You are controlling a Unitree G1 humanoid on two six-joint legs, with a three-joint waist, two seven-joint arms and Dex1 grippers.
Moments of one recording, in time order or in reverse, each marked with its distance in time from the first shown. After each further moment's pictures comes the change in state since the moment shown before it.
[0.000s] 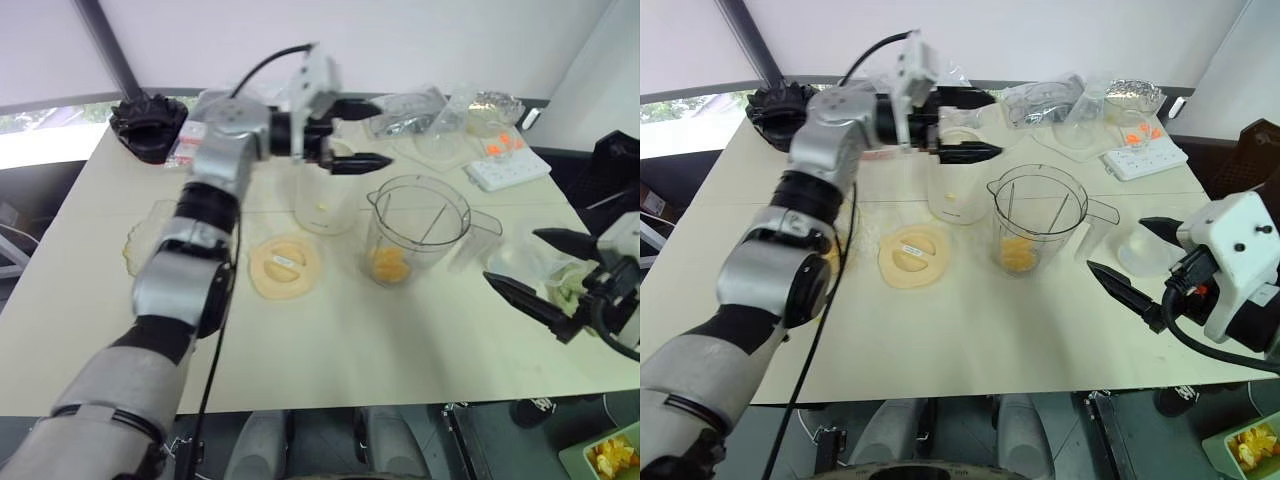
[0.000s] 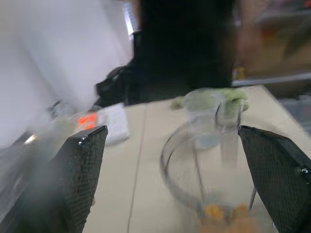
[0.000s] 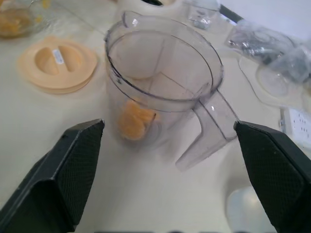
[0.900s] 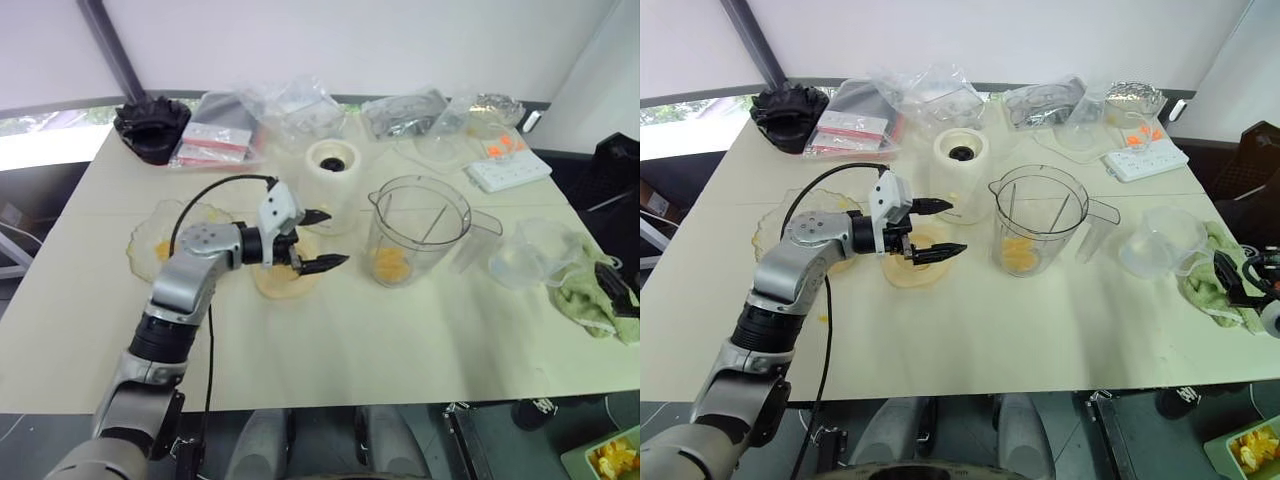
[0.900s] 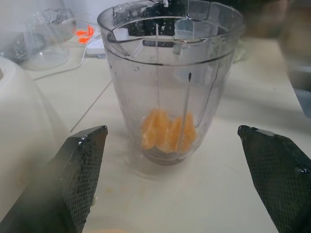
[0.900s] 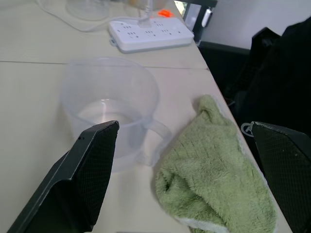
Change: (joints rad) left arm 0.639 0.085 -0.105 -0.831 -0.070 0.406 0.292; right arm -0.062 0.202 0.208 0.711 -0.581 -0.486 -0.151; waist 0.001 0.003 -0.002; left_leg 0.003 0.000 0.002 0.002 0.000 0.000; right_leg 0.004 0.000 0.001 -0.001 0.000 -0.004
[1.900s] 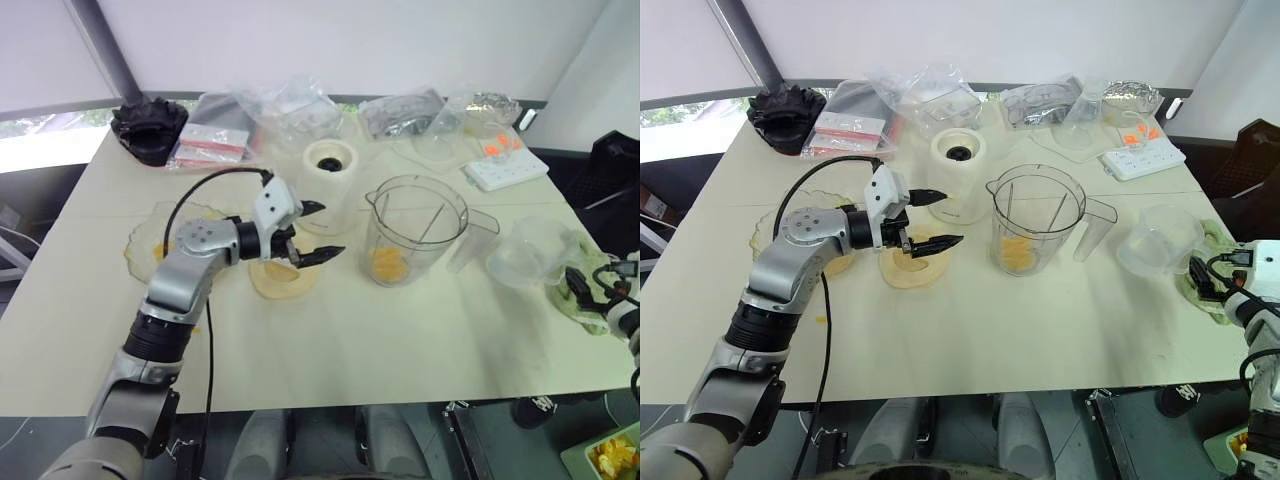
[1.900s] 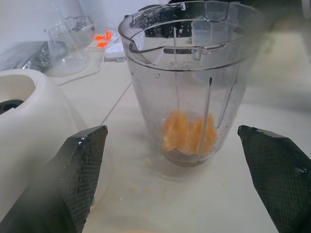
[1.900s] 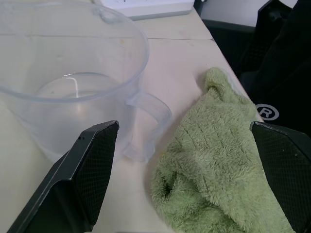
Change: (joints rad) left arm -0.001 0.030 -0.011 -0.015 0.007 -0.042 0.067; right arm -0.175 0.015 0.180 0.414 -0.116 -0.262 0.006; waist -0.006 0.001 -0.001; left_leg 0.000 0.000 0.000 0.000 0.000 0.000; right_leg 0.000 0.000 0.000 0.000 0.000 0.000
